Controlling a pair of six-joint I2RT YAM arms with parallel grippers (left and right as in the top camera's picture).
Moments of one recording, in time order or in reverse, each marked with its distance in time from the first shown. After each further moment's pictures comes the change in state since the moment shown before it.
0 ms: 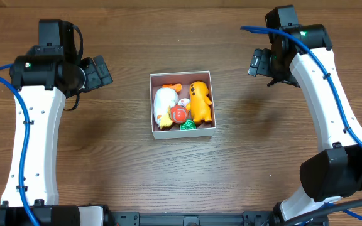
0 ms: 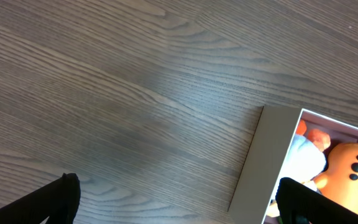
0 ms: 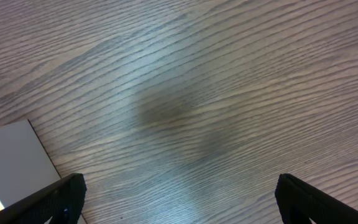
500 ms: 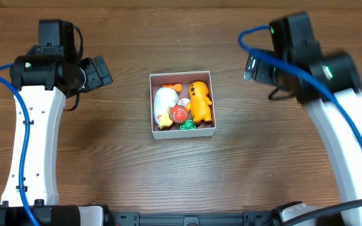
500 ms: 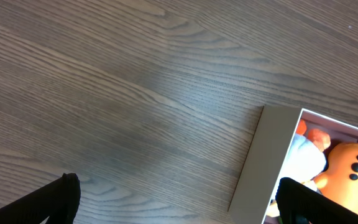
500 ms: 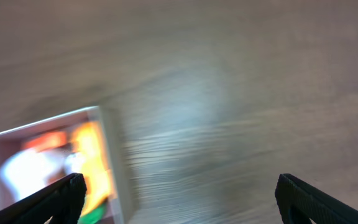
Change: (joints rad) left arm 0.000 0.000 0.000 0.000 0.000 0.000; right arm 0.166 -0.342 0.000 0.002 0.003 0.001
